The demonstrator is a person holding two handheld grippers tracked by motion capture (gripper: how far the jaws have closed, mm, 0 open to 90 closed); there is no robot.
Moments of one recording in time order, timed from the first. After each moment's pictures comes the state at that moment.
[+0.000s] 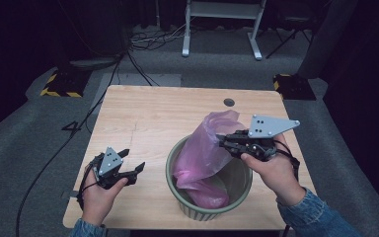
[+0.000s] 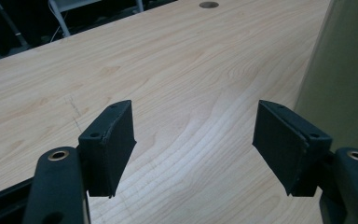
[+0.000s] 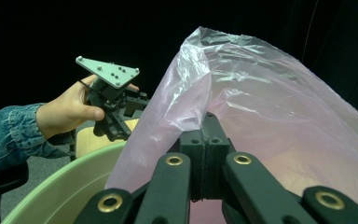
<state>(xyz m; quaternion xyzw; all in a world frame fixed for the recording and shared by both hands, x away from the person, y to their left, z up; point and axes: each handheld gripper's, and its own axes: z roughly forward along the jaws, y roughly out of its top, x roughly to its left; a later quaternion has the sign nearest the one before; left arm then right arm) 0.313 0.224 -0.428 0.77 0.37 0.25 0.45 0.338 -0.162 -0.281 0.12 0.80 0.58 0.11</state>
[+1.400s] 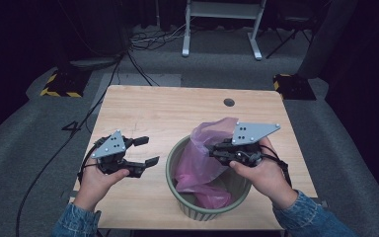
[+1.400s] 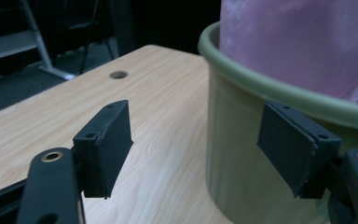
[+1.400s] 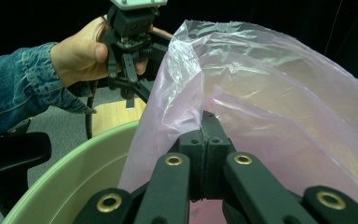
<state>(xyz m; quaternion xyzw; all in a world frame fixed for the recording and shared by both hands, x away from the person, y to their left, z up) 0.336 0.208 -0.374 0.77 0.21 0.14 0.58 0.334 -0.141 -0.295 0.11 0.83 0.54 0.08</state>
